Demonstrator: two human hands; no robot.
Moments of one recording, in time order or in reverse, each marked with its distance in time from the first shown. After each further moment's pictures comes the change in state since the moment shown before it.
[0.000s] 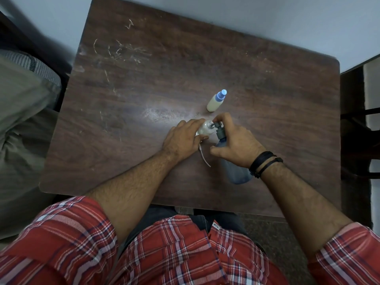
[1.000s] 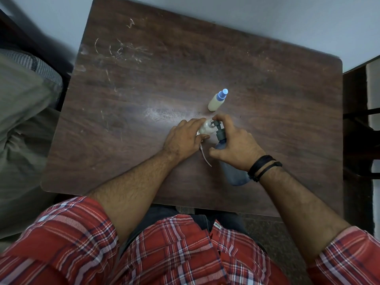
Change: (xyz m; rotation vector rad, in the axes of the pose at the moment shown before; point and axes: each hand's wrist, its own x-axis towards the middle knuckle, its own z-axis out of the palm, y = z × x) left_hand 0.001 -0.002 0.001 0.002 0.013 0.000; right_hand -0.004 -0.003 0.006 0.012 0.044 0.004
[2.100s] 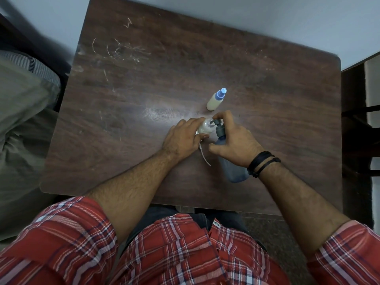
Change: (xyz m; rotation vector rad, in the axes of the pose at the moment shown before) left_hand -0.001 0.003 -0.003 -0.021 -0.012 -0.003; right_hand 0.004 0.001 -0.002 0.048 0.021 0.012
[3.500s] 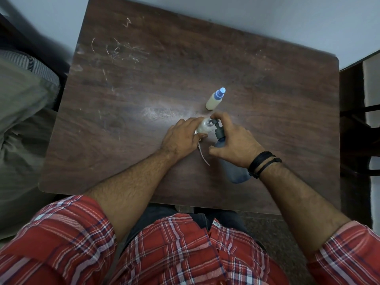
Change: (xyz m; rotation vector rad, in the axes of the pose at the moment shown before) left_hand -0.001 0.000 0.001 0.012 0.006 -0.004; right_hand -0.004 0.003 0.000 -0.068 -0.033 -0.039
